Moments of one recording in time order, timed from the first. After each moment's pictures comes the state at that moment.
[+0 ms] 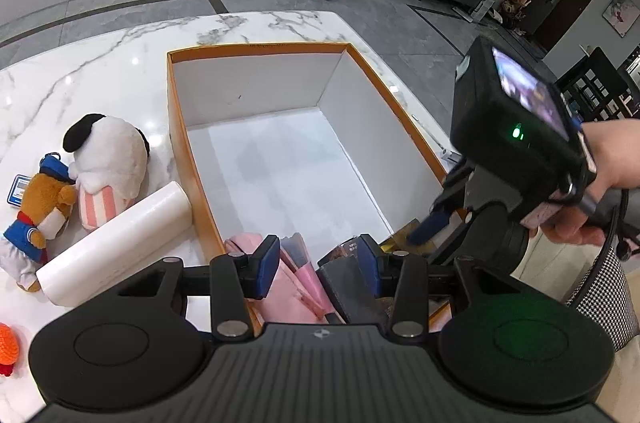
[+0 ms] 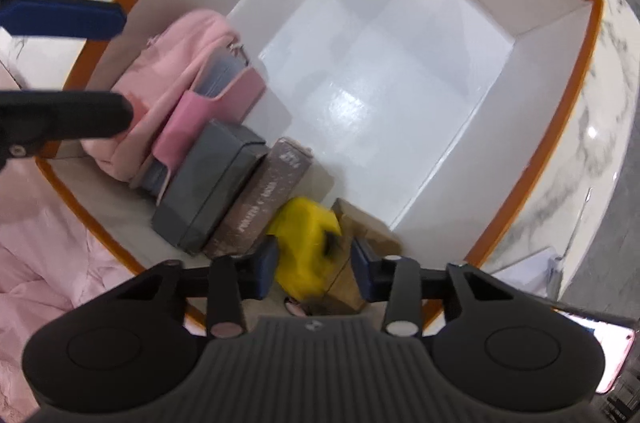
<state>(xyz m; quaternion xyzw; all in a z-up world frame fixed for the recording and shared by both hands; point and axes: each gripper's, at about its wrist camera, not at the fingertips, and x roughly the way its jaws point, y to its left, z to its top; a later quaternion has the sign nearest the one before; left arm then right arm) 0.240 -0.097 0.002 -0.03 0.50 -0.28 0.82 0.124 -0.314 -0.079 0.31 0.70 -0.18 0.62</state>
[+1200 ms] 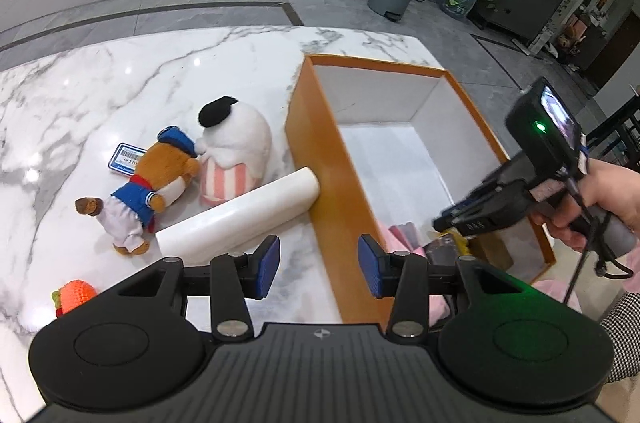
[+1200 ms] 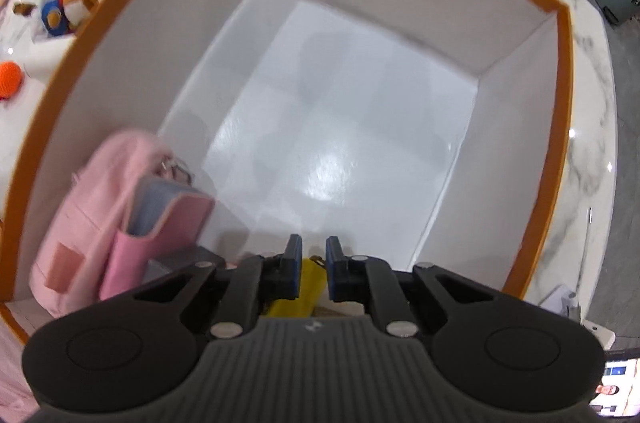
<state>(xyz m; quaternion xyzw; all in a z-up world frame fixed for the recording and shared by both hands) 0.238 -0.013 0.002 -0.05 0.49 -0.19 0.85 0.098 -0.352 -0.099 0.36 0.57 -0.36 0.64</state>
